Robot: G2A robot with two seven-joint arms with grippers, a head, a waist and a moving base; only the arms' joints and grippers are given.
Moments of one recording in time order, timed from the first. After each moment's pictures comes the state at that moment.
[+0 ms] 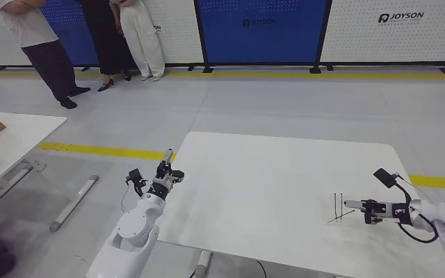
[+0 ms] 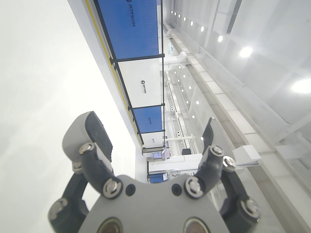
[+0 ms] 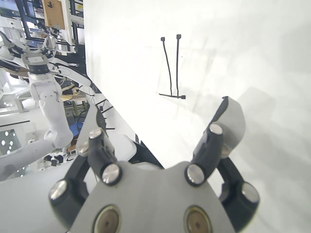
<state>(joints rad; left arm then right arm) 1.73 -1.15 -1.60 -1.80 -0.42 0.00 0.00 -1.05 -0.91 1.33 -1.19 -0.09 -0.14 1.37</state>
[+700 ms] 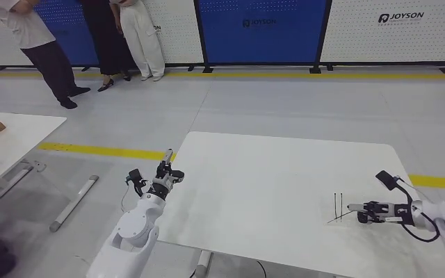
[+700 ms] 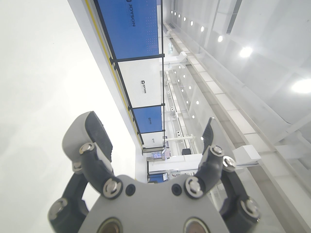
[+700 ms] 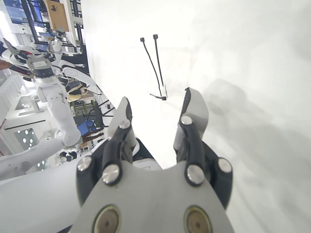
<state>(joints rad) 1.73 -1.15 -1.60 -1.80 -0.42 0.00 0.00 -0.97 -0.91 1.25 -1.02 -0.03 -0.19 1.39</state>
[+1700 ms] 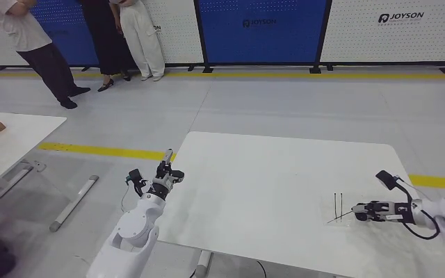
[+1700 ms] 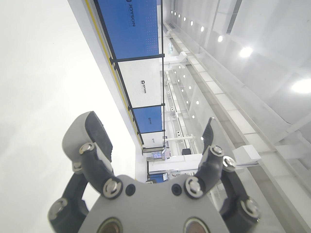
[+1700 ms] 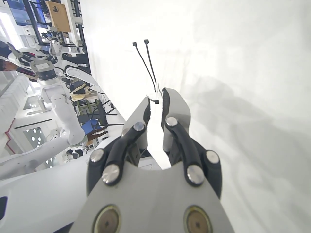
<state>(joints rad) 1.73 -1.15 -1.60 -1.80 -0.42 0.00 0.00 -0.89 -0.91 1.16 -0.92 0.02 -0.22 1.39</state>
